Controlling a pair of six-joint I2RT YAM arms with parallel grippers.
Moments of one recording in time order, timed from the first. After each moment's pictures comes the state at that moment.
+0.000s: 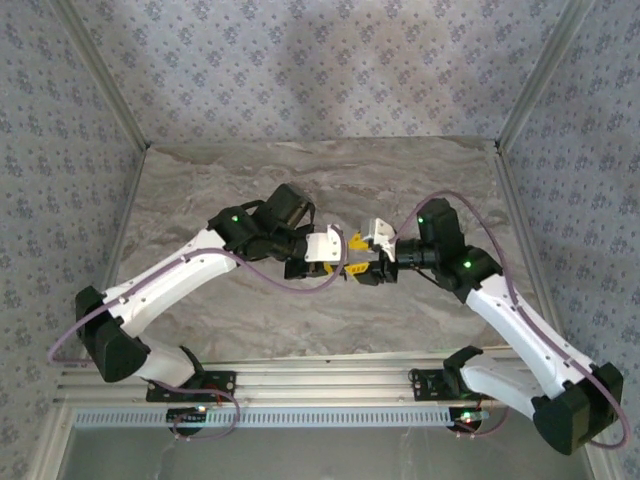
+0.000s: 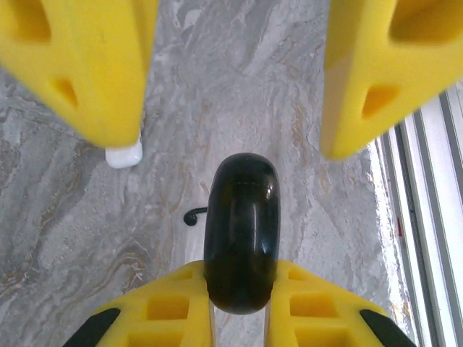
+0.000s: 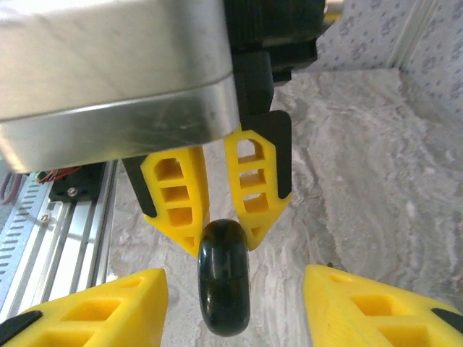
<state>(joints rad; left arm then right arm) -0.88 1.43 1.41 -0.93 0.34 0.70 0.51 1.02 0.89 -0.41 -0.82 -0.51</state>
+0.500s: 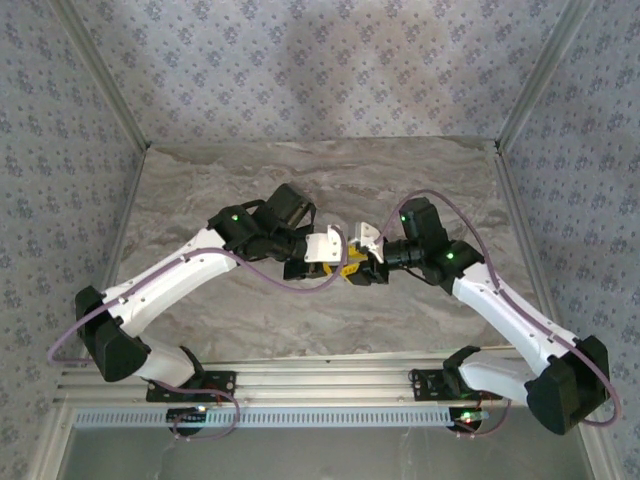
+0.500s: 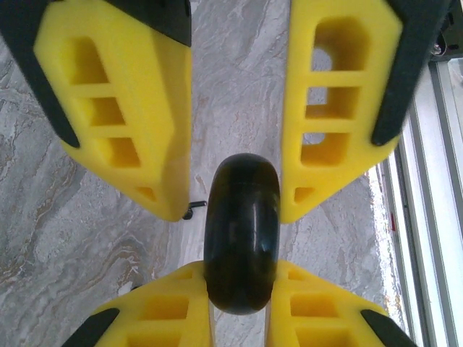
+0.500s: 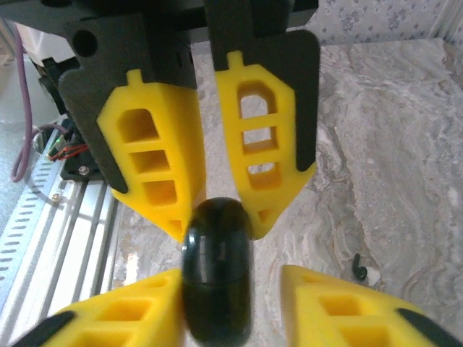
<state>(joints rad) -0.88 1.43 1.43 -0.95 0.33 0.69 0.54 1.11 0.89 -0.41 -0.83 -0.54</state>
